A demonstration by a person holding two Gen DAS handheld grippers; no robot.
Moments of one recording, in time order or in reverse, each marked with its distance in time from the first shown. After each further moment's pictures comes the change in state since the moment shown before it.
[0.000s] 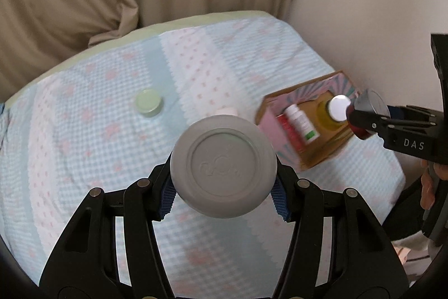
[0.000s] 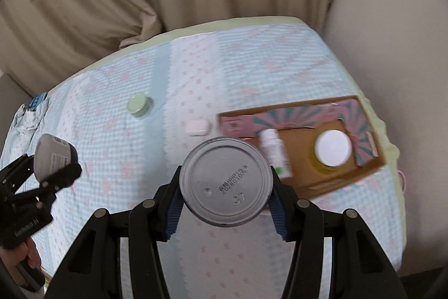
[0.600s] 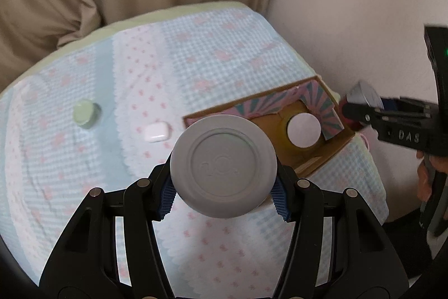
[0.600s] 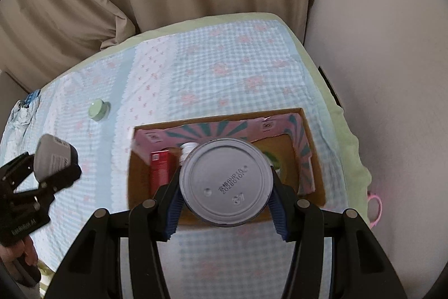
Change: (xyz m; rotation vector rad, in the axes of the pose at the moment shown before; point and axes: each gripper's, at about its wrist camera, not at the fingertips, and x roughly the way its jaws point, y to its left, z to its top) left arm 0.089 -0.143 0.049 -0.023 0.067 -0.018; right arm 0.027 -0.158 0.045 -0.057 0.042 0.030
